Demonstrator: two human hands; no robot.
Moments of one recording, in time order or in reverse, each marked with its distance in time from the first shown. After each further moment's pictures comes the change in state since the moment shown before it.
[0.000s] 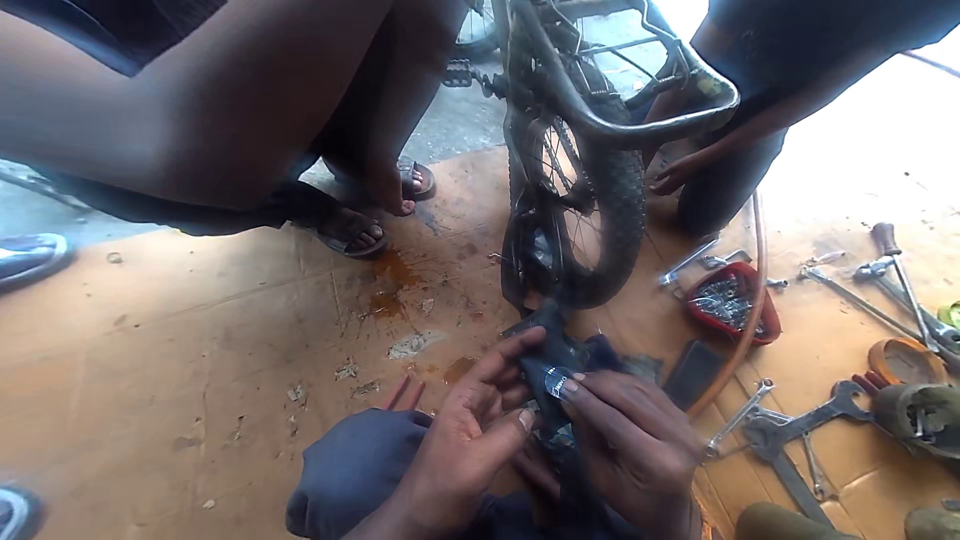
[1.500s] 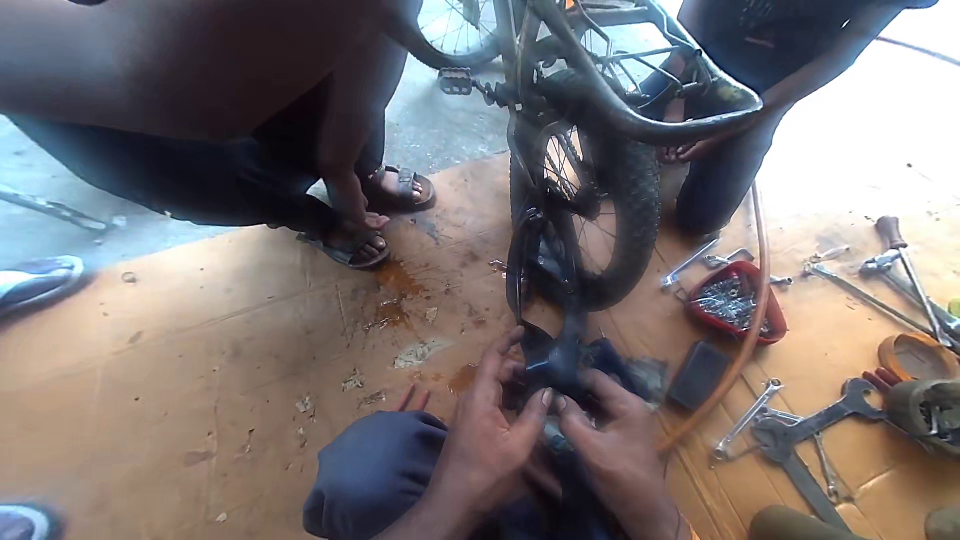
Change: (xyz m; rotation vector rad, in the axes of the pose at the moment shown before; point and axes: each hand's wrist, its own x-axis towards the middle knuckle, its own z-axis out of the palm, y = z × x) left_hand 0.010 -0.021 0.005 0.505 0.262 -0.043; right_hand -0.002 -0.011 0.025 0.594 -0.053 0.793
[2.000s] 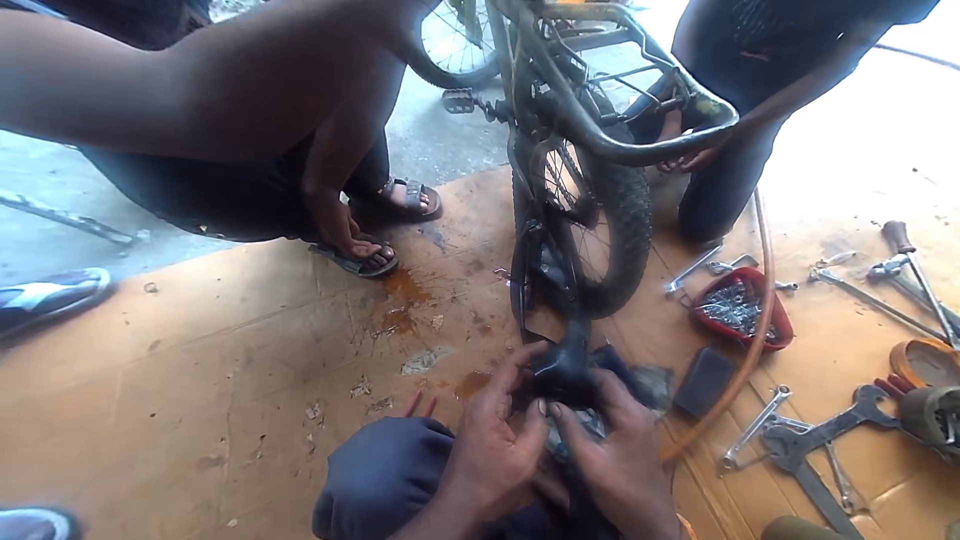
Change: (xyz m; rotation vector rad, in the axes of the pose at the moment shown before) left_hand 0.000 -0.003 -0.001 0.011 -0.044 0.178; right_hand -0.001 0.006 0.000 -0.189 -0.003 -0.174
